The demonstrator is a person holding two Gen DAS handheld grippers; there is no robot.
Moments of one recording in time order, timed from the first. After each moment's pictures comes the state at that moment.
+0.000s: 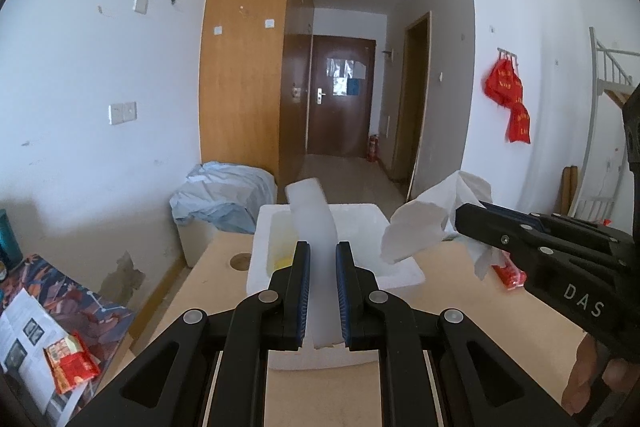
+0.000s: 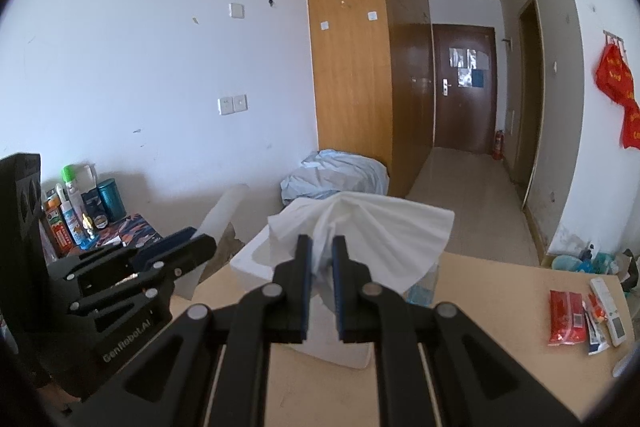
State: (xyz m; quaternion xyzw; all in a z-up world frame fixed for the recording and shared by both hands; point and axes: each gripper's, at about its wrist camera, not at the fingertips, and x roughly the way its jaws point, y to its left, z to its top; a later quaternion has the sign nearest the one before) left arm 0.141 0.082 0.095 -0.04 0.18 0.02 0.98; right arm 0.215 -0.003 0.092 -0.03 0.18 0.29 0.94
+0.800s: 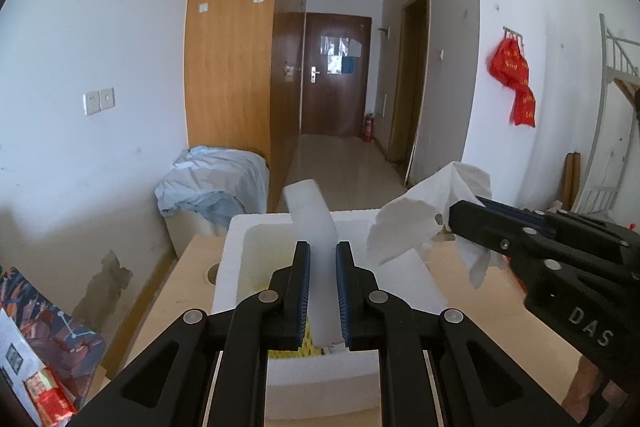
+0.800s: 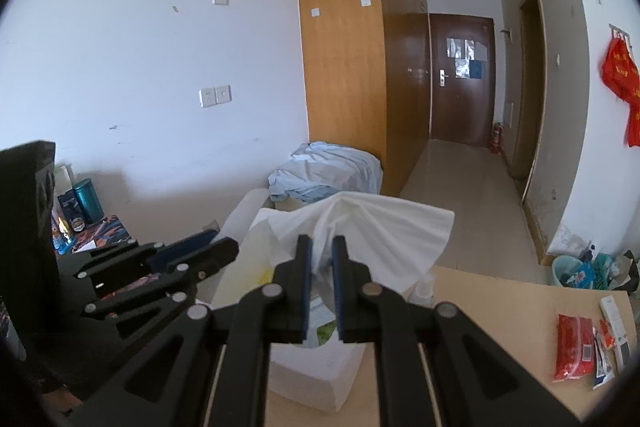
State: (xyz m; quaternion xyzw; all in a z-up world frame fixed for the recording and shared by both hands) left arm 0.243 0.088 0.078 -0.03 0.22 0.01 0.98; right arm 0.288 0.008 0.083 -0.03 0.20 0.28 0.94
